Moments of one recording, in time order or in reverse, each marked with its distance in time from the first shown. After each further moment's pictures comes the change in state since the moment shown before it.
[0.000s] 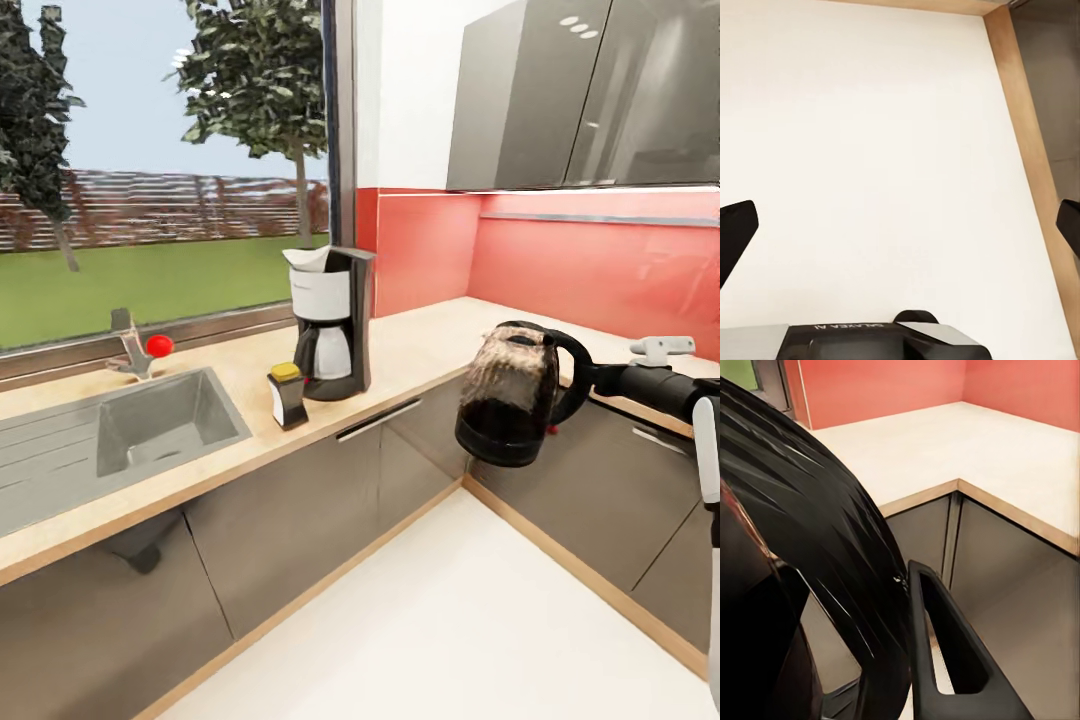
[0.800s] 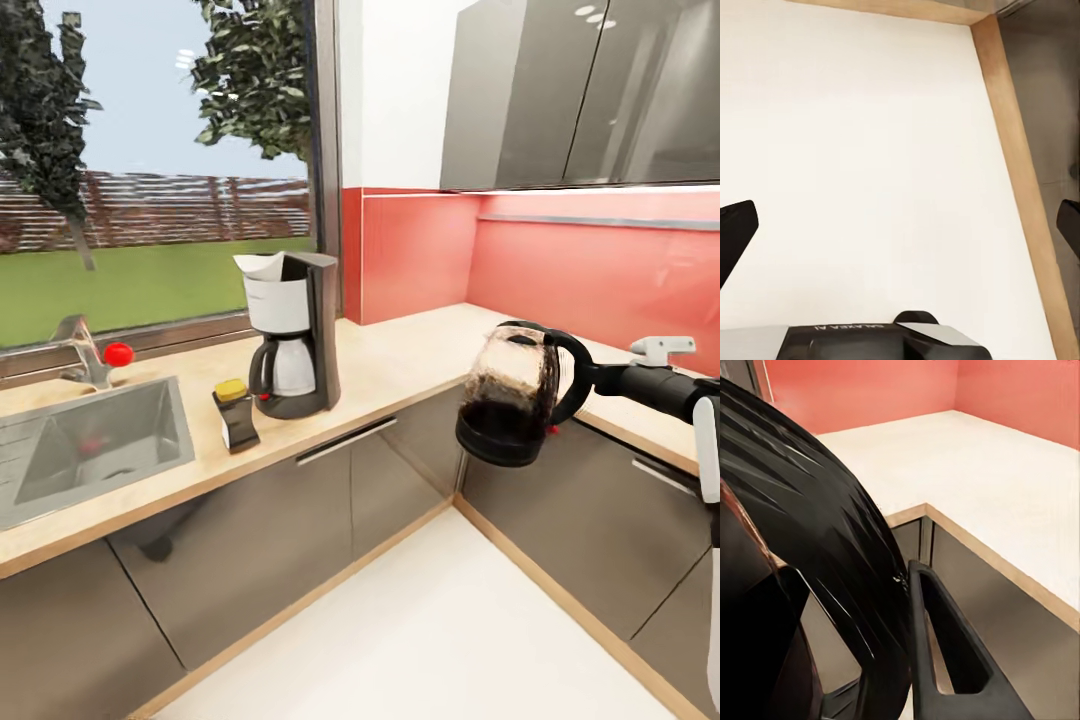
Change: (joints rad) left arm 0.001 0.000 0.000 0.000 0.000 0.000 0.000; right arm 0.000 0.000 -0.001 0.000 0.001 -0.001 0.000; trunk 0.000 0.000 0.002
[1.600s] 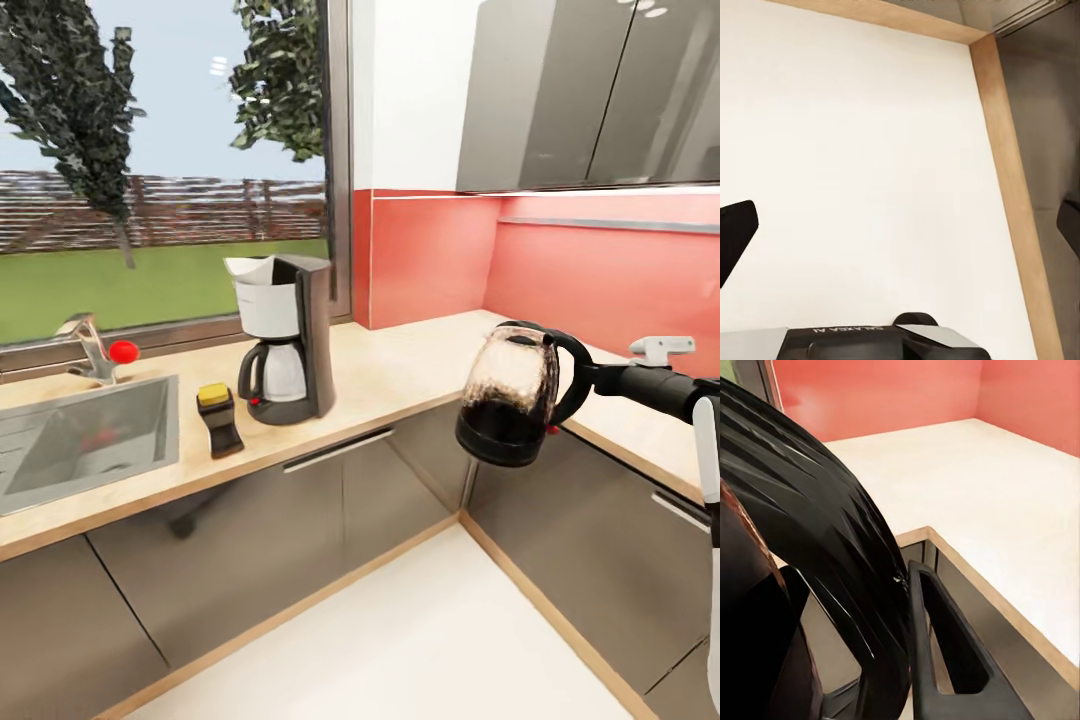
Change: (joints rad) left arm -0.001 0.000 0.000 0.000 0.000 0.000 0.000; right arm 0.000 0.000 0.001 -0.001 -0.001 0.001 0.000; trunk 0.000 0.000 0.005
